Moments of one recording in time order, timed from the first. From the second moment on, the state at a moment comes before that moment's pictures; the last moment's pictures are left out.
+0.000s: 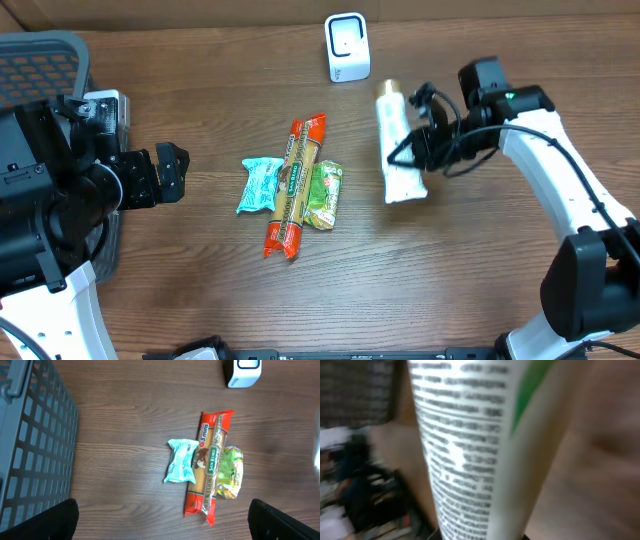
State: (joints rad) left arm 0.28 1.24 1.77 -1.44 0.24 0.11; right arm 0.19 1.78 1.48 -1.01 -0.73 -0.09
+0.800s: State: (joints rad) left arm 0.28 1.24 1.77 -1.44 0.24 0.11; right arm 0.45 2.14 1.64 0.18 0.63 -0.68
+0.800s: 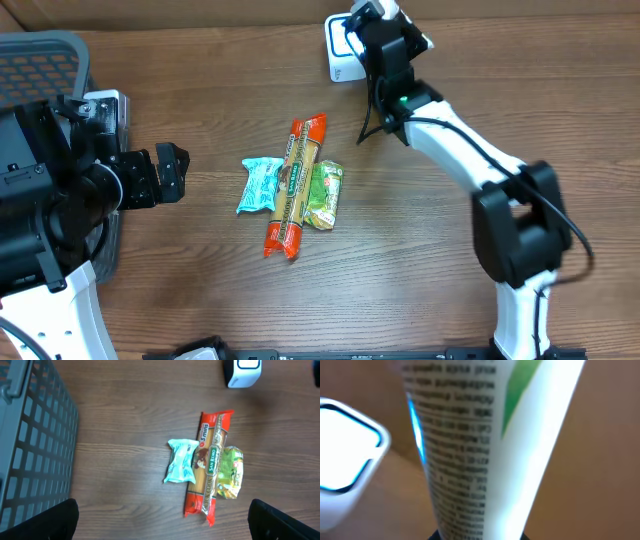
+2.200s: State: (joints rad) left arm 0.28 1.24 1.76 -1.44 0.24 0.11; right arm 0.41 2.41 1.64 0.53 0.59 -1.13
